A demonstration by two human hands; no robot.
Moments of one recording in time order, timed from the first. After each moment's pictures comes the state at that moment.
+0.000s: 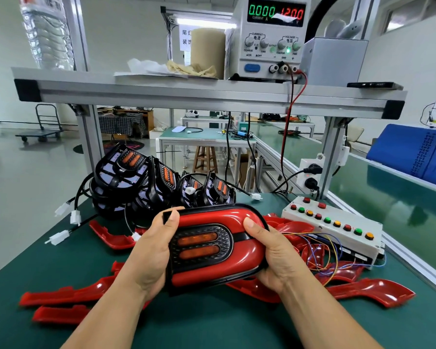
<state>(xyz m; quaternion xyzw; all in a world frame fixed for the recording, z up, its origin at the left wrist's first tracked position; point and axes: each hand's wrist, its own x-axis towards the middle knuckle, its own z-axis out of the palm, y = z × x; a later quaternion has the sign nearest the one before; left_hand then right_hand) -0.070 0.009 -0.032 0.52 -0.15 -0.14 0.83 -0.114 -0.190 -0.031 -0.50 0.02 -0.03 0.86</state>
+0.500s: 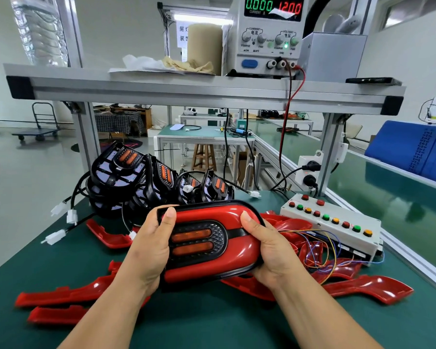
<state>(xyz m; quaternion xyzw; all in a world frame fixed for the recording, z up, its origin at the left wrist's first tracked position) -0.064 0.004 -0.034 0.56 -0.14 -0.05 0.82 -0.108 -0.185 -0.032 -0.49 0.03 -0.06 0.87</state>
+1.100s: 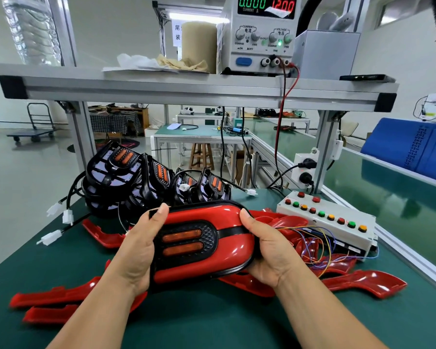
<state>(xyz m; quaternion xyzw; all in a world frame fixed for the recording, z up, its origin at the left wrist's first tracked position) -0.072 0.013 -0.023 0.54 -0.09 -0.14 0.83 -0.113 -0.188 -0.027 -0.50 0.04 0.01 0.87</state>
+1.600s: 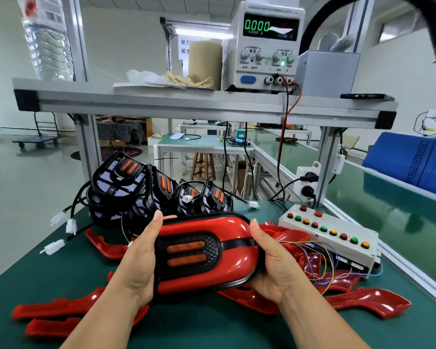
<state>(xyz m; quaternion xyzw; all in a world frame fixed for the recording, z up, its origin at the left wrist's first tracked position) -0.071 0.014 -0.019 0.55 -0.09 -0.15 0.82 -0.110 -0.189 -0.030 -0.48 0.01 0.01 0.88</state>
